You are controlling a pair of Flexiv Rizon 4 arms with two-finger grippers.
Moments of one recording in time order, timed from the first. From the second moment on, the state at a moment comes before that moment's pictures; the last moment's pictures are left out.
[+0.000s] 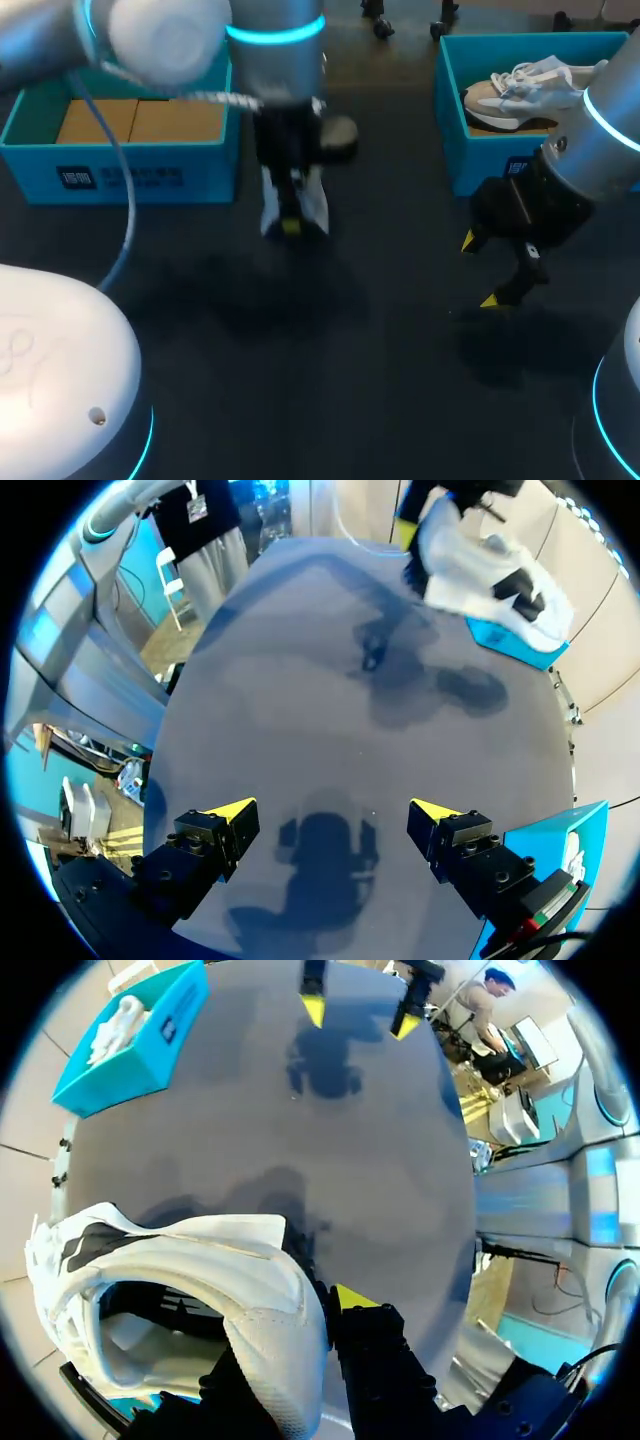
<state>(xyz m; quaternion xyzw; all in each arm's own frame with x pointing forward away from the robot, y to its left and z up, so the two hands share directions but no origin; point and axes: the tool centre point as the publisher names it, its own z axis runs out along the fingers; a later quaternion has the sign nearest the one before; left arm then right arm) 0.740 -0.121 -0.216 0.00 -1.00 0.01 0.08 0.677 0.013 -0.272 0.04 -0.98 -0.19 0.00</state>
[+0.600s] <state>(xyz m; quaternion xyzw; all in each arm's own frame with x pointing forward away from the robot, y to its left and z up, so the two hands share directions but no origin) 0.782 -0.094 -0.143 0.02 -0.99 0.03 0.10 0.677 0.013 -0.272 0.04 -0.98 -0.19 0.00</state>
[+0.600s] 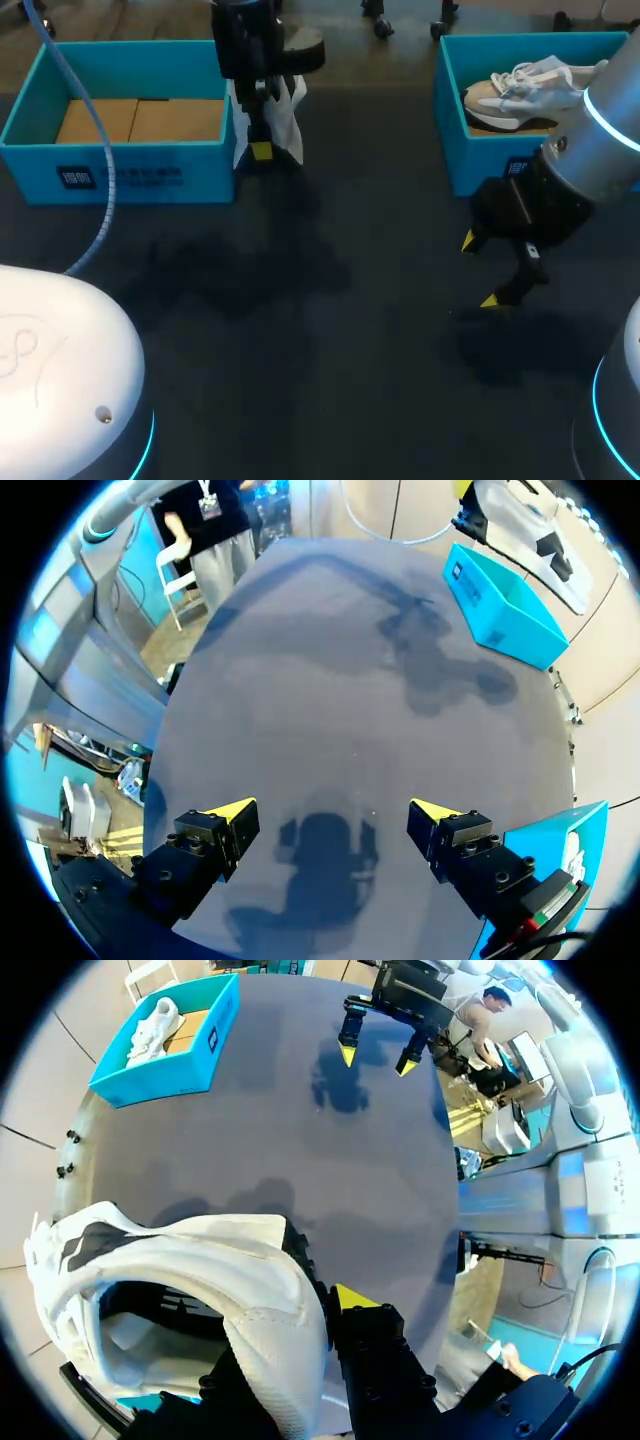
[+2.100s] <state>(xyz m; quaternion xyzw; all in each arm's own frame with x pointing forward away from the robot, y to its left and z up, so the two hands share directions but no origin) 0.937 0.109 -0.123 -0.04 -0.99 0.06 0.09 0.677 0.013 -0.272 0.04 -0.98 -0.19 0.00</state>
